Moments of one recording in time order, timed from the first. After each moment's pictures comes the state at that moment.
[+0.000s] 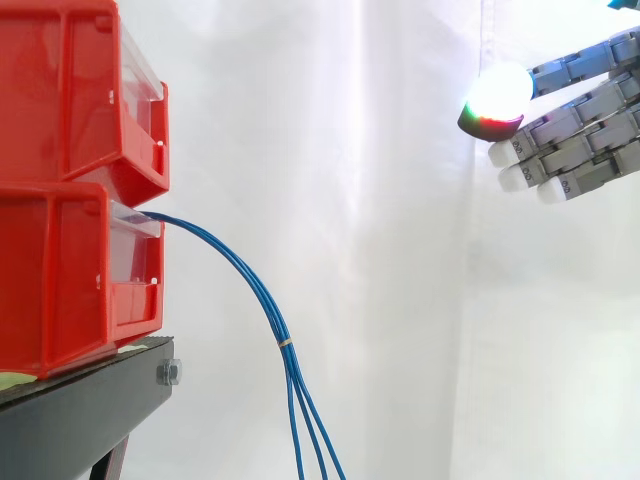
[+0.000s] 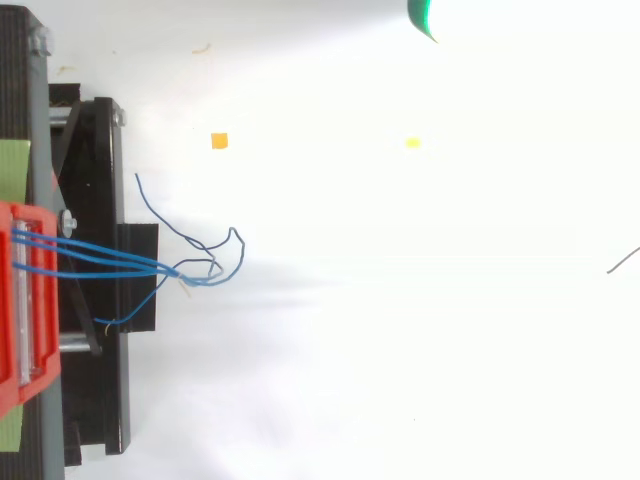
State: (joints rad) arm 0.06 -1.84 -1.40 -3.19 -1.26 -0.25
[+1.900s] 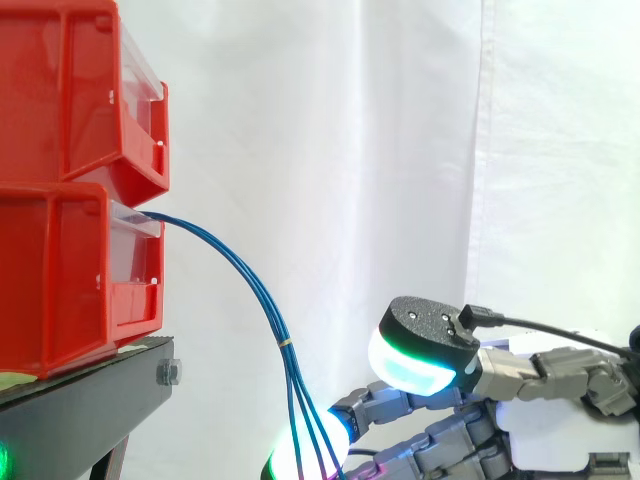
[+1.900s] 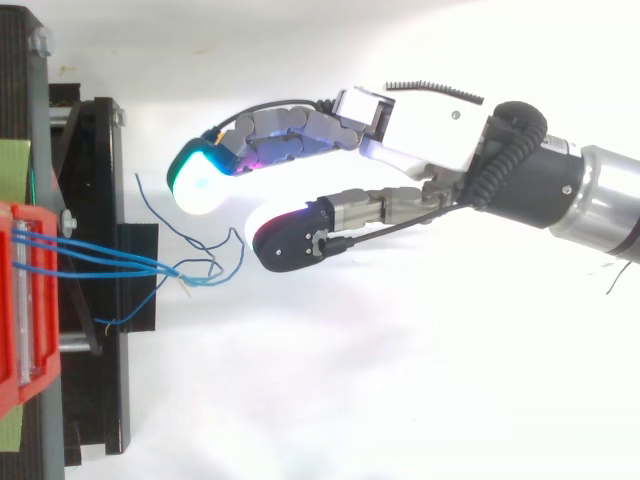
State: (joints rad) arm 0.13 -2.31 -1.40 -2.63 -1.18 -0.24
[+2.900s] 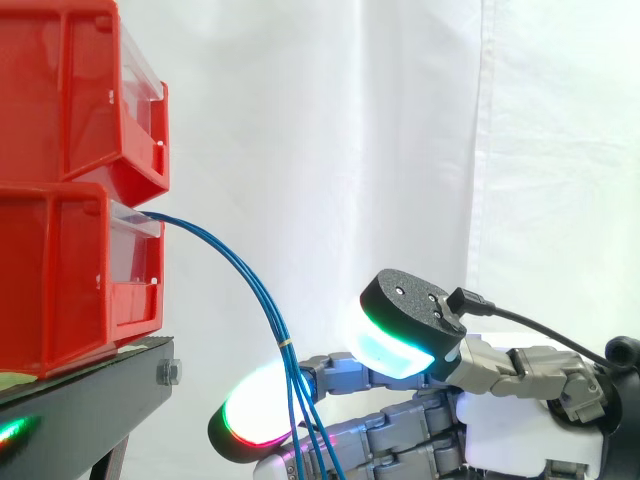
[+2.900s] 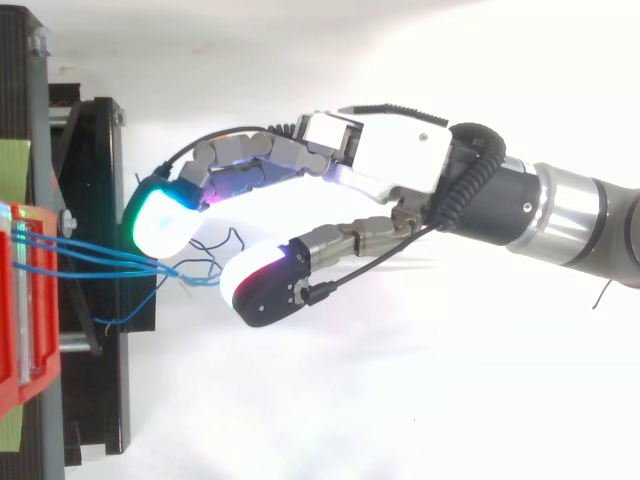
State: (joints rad) arm 0.14 -2.37 -1.38 -2.42 -1.23 -0.21
